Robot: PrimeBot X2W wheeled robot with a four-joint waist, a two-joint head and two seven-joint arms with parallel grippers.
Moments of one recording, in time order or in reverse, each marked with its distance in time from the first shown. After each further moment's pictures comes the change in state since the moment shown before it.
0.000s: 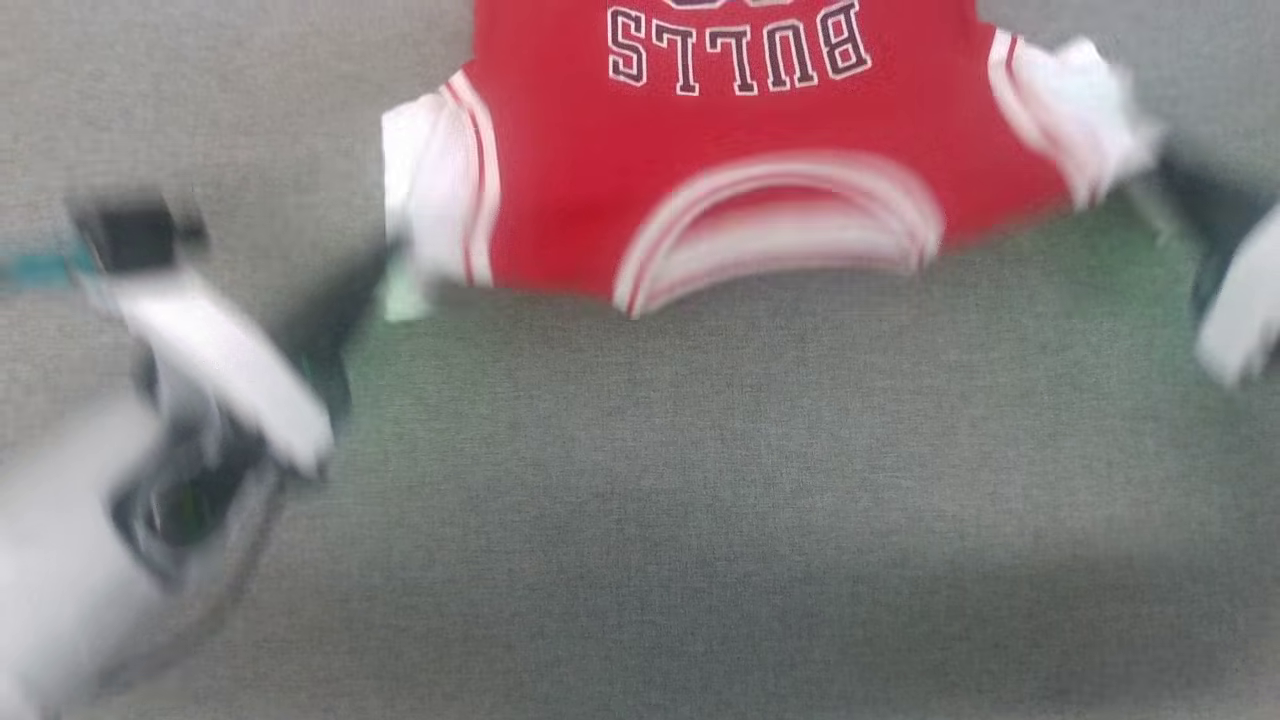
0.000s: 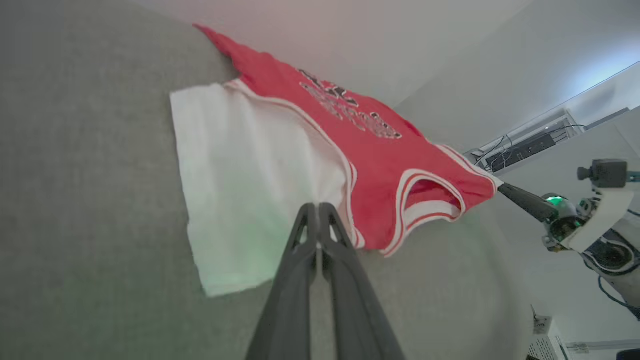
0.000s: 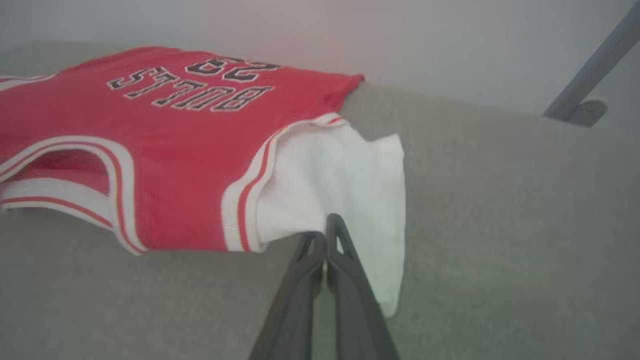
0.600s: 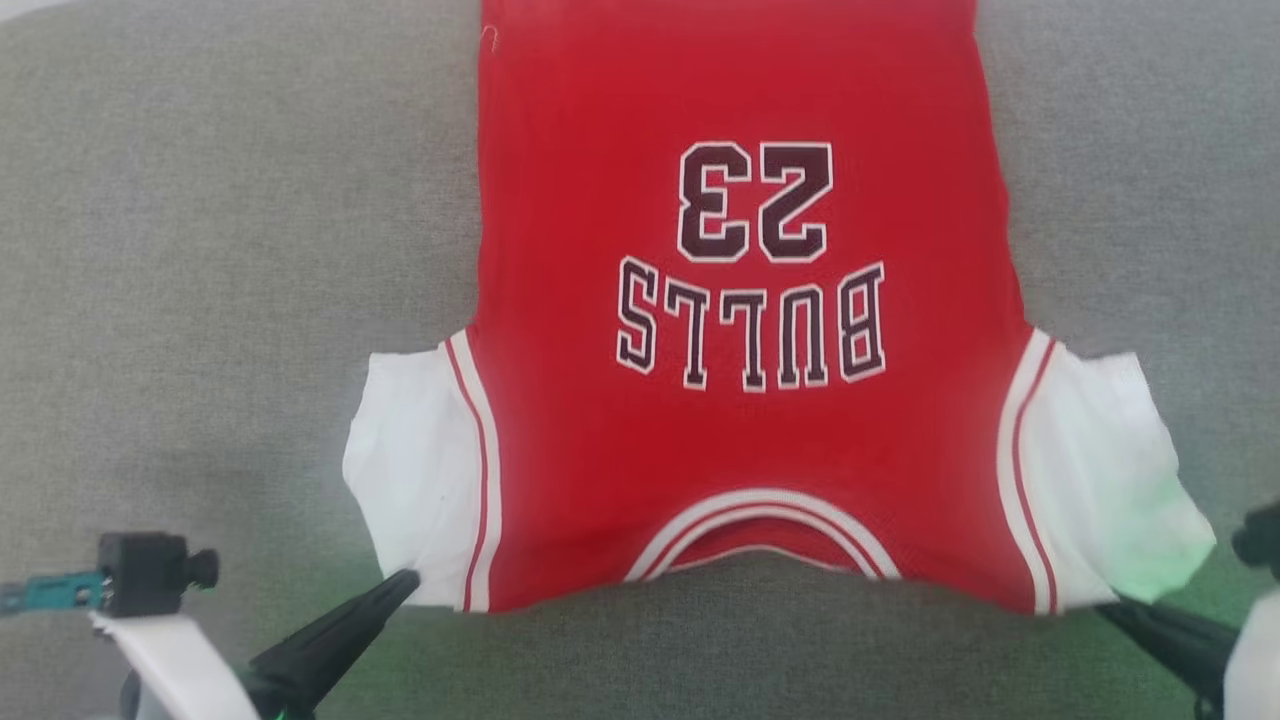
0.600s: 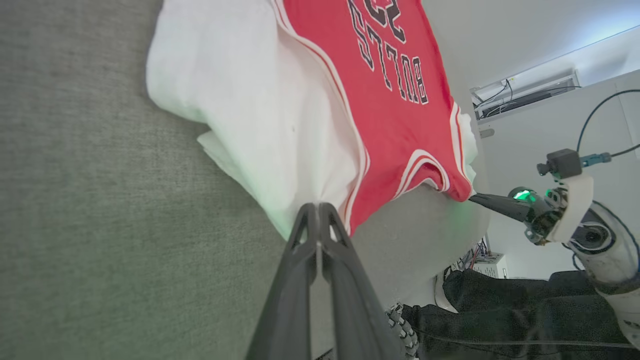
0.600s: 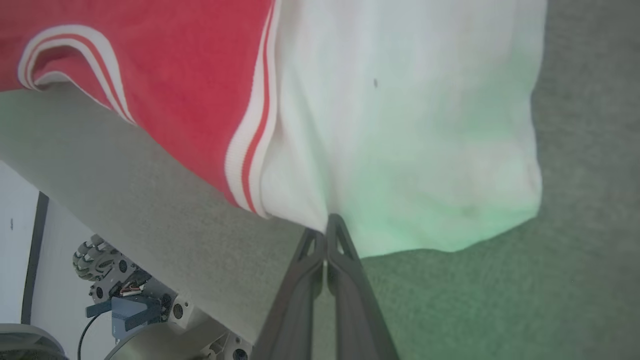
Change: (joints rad) left arm 0.434 0.256 -0.063 -0.373 0.023 0.000 -0.078; right arm 0.838 -0.048 -0.367 -0.545 0.046 0.000 0.362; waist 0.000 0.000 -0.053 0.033
